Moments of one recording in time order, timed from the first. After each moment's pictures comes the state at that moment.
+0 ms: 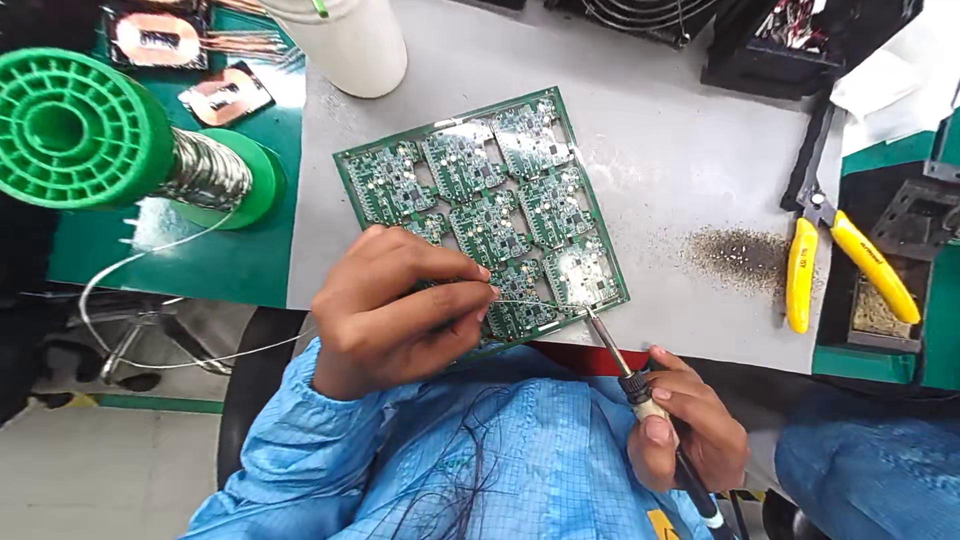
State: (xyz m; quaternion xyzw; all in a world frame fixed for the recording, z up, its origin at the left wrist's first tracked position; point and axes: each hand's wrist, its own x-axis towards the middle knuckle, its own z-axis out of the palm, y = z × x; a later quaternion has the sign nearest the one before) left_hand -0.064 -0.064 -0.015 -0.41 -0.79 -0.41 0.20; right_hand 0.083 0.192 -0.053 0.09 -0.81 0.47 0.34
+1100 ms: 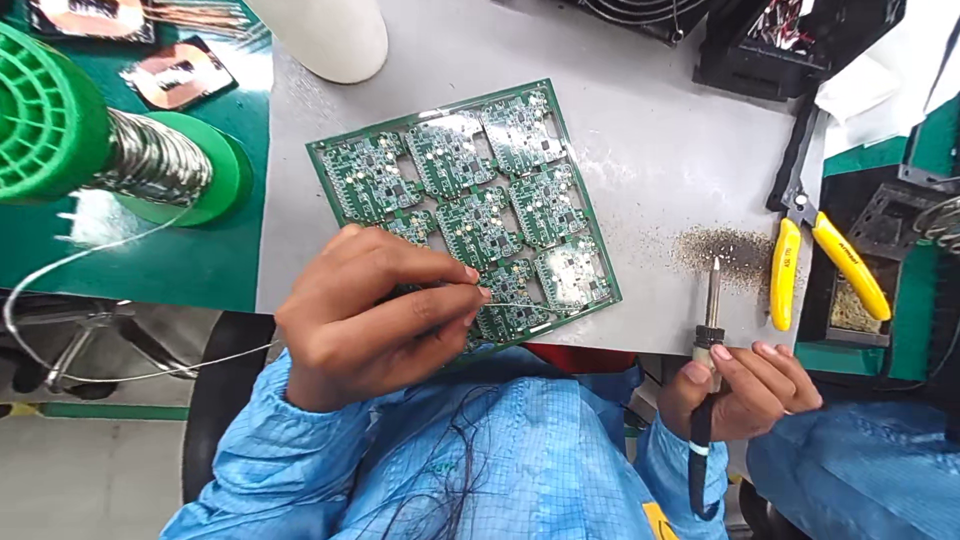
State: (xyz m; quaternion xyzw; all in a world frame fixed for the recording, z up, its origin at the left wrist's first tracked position) left_hand -0.062 -0.067 -0.017 -0.39 -0.80 -0.42 0.19; right_hand 0.070 0.250 -0.072 0.02 -0.88 0.17 0.45
